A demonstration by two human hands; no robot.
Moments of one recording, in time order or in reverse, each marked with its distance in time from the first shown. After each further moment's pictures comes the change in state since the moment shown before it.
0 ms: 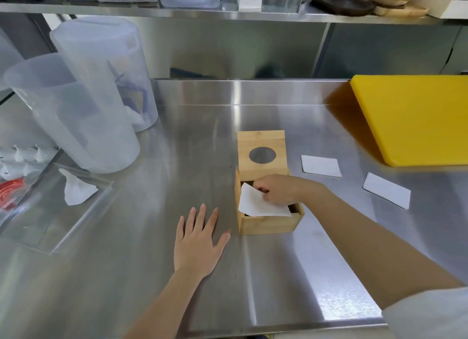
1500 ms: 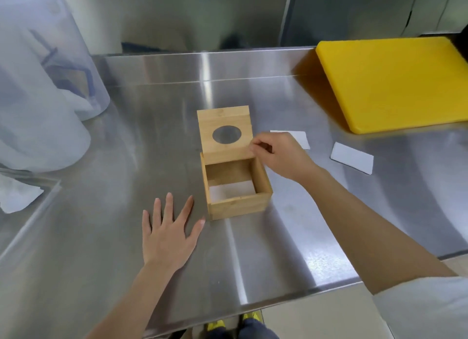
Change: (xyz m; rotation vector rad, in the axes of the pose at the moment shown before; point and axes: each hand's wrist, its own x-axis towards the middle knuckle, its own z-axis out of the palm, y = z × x) left_hand 0.000 0.003 0.001 0.097 -0.061 0.009; right_hand -0.044 0.035 -0.007 0.217 0.726 -0.056
